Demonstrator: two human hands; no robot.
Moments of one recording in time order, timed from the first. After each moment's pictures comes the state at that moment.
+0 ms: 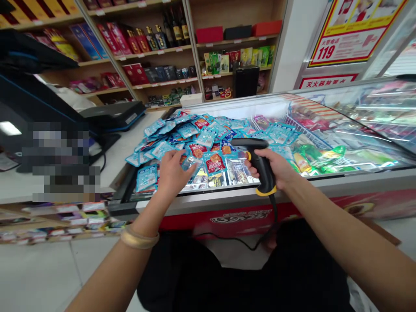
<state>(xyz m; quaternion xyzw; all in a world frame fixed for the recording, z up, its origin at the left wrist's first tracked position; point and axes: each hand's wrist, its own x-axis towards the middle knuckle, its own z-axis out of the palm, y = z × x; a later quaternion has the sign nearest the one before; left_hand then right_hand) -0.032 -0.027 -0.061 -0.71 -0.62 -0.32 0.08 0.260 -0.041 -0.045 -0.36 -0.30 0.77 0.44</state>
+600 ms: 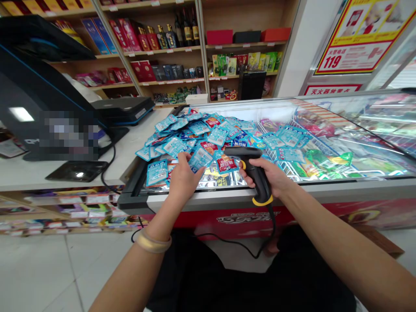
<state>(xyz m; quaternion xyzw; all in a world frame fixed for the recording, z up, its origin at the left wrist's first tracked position) -0.029 -0.051 -0.071 -0.65 -0.68 -0.35 0.00 0.220 -0.053 -0.053 -0.34 -0.34 0.78 0.39</state>
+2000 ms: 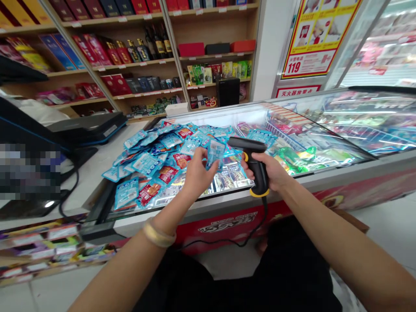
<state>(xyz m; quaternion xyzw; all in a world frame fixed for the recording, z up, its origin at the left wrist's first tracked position) 0.076 -0.017 -0.049 -0.72 -0.47 -0.47 -0.17 0.287 -0.048 -0.046 -0.31 -0.38 0.71 0.51</state>
